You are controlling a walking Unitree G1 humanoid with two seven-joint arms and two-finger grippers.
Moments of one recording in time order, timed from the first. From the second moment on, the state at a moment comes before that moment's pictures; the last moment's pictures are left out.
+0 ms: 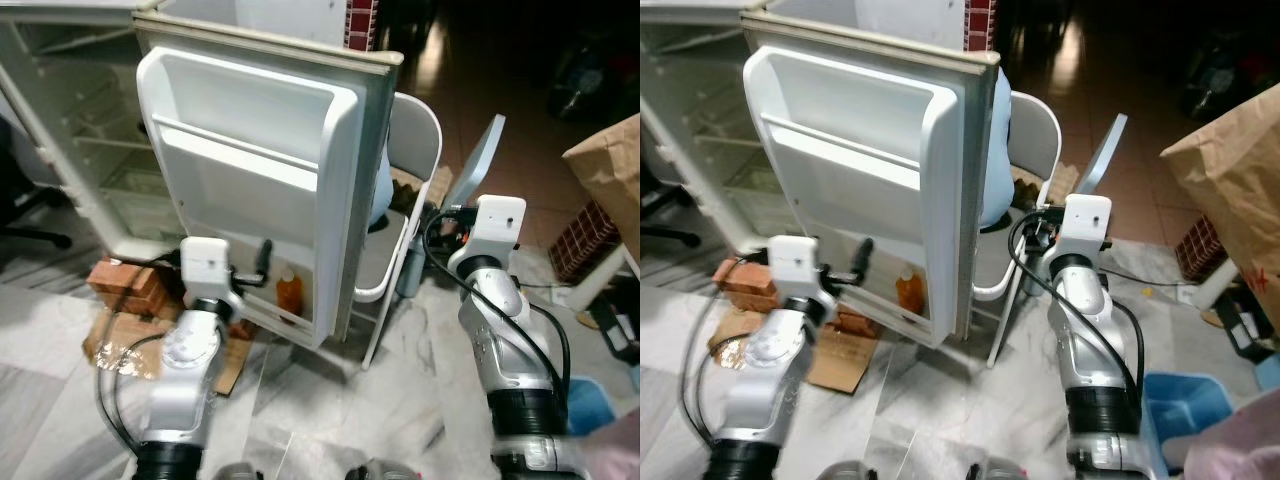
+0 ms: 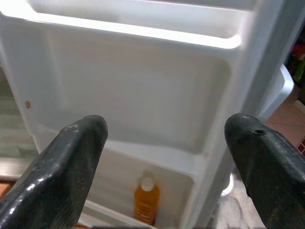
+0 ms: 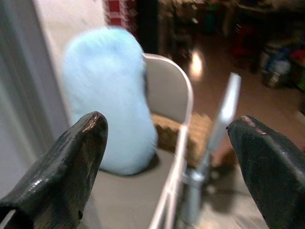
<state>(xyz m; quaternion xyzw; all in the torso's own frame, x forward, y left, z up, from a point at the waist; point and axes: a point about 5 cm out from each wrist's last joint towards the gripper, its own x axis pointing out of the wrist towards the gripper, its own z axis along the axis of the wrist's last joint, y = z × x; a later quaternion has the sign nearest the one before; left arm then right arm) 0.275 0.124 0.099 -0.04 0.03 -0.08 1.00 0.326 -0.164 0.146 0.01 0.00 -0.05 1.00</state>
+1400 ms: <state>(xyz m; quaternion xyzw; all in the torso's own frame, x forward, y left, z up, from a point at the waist) 0.280 0.140 0.095 -0.05 0.06 -0.02 1.00 0.321 -0.120 0.140 0.15 0.03 0.10 0.98</state>
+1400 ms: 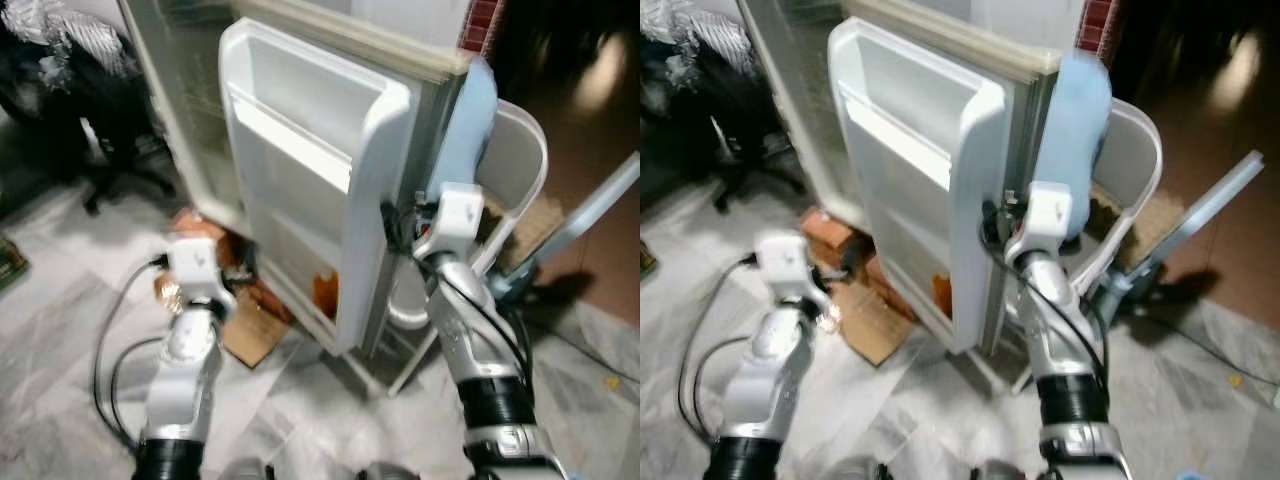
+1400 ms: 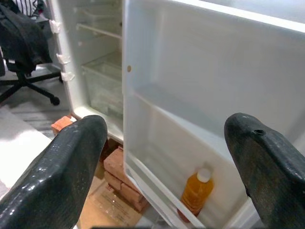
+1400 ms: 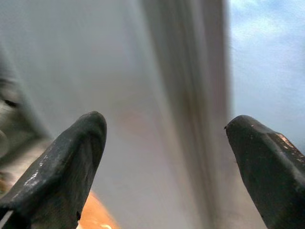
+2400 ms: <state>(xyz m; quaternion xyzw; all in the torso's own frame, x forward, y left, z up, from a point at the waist) 0.282 0.150 0.090 -0.06 0.08 0.00 0.99 0.357 -0.166 0.114 -0.05 0.11 -0.09 0.99</state>
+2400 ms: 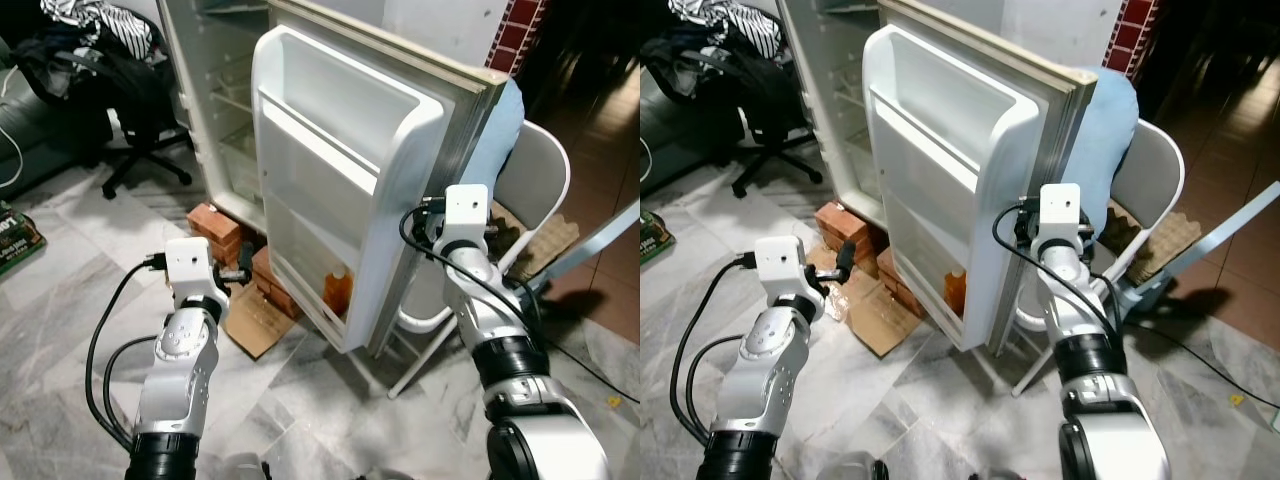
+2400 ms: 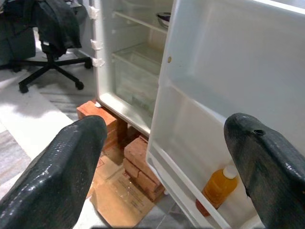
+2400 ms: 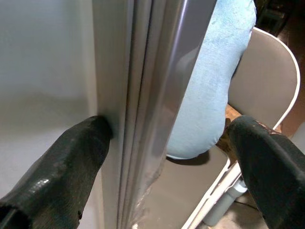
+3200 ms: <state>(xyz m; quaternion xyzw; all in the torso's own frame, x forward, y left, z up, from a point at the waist) 0.276 0.153 0.072 -0.05 0.17 -0.01 0.98 0.309 -0.146 0.108 -0.02 0.12 0.39 0.91</state>
